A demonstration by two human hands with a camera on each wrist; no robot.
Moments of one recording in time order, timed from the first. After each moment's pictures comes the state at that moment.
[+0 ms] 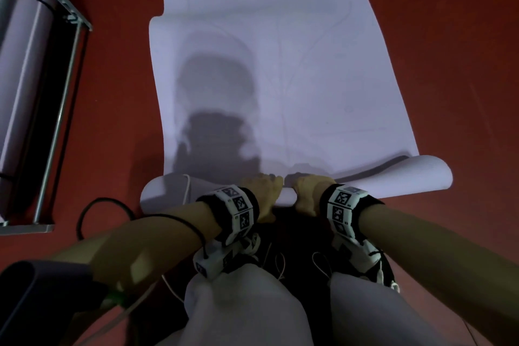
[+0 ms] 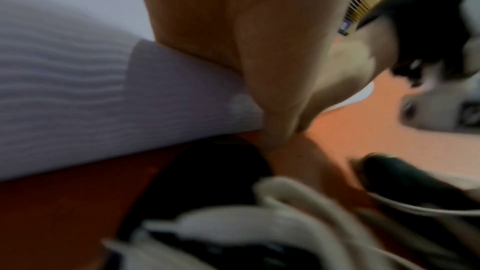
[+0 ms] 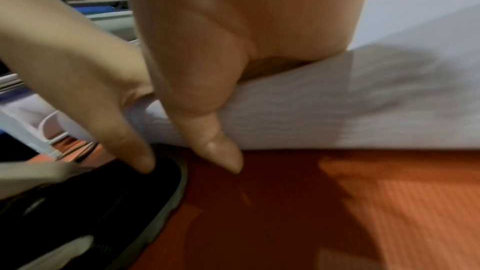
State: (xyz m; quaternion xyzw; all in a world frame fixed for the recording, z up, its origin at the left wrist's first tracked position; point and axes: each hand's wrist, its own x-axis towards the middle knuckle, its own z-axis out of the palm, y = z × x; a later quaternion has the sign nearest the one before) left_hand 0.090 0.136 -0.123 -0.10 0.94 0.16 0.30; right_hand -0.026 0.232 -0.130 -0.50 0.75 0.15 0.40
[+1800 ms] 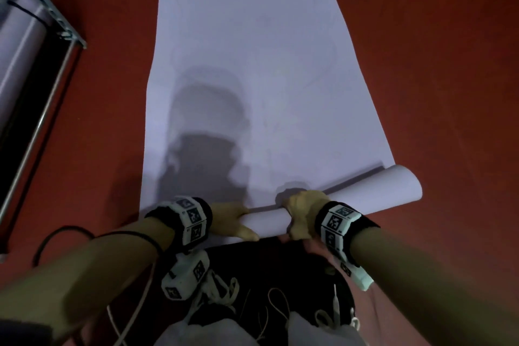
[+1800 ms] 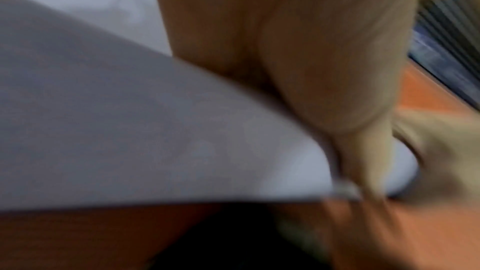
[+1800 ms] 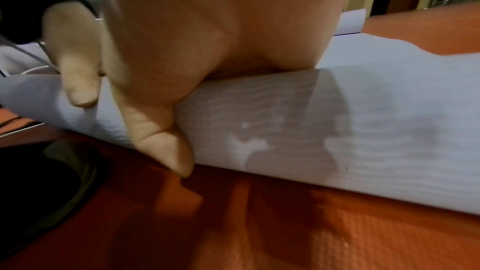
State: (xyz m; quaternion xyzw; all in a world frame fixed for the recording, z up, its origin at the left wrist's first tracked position) left_hand 0.076 0.079 -0.132 -0.17 0.80 0.37 0.43; right_hand -0.068 0.214 -0.125 -0.56 0.73 0.19 0.33
